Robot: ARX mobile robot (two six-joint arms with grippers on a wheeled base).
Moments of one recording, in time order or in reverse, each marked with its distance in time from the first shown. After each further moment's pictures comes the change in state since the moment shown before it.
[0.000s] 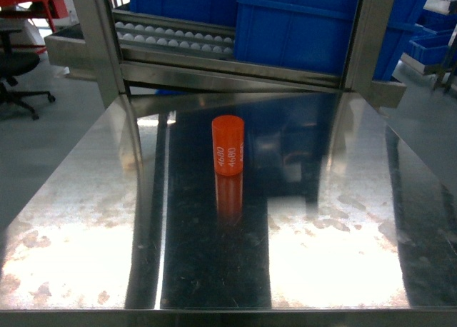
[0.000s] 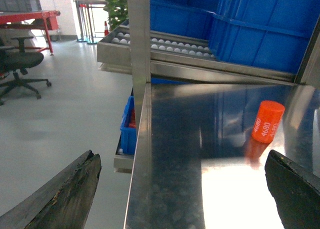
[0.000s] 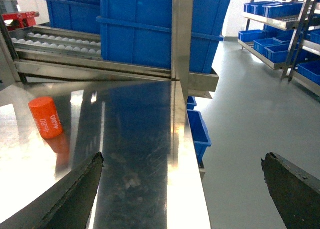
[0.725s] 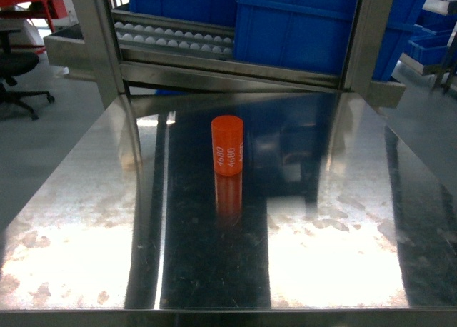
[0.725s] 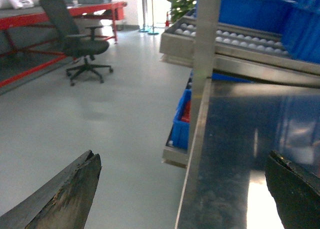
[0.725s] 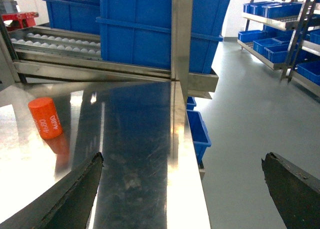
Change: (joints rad) left arm -0.059 0.388 0.006 0.344 -0.328 0.020; right arm 0.000 0.000 0.000 0.001 0.001 0.000
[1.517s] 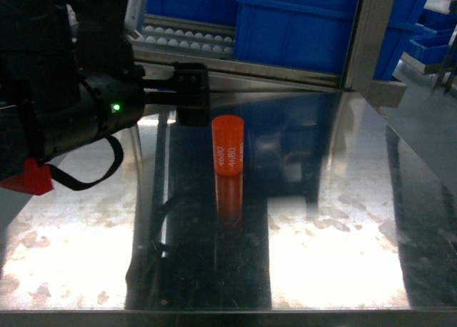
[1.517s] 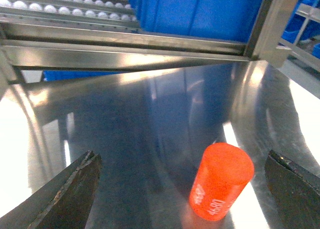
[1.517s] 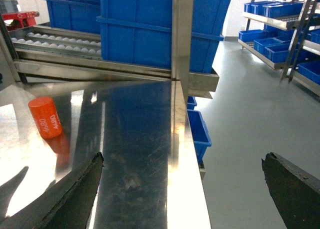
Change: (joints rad) left arm -0.253 1.531 0.867 0.544 0.297 -0.069; right arm 0.000 0.000 0.000 -0.001 -0.001 0.000
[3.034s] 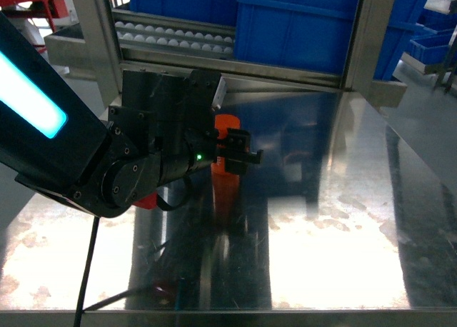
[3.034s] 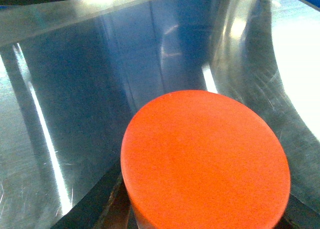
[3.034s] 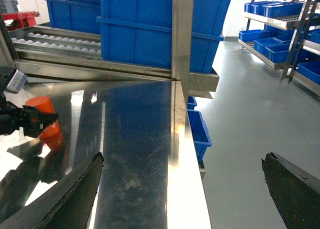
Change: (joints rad) left arm -0.064 0.414 0.374 -0.143 0.080 0.029; right arm 0.000 0.000 0.000 0.000 0.000 0.000
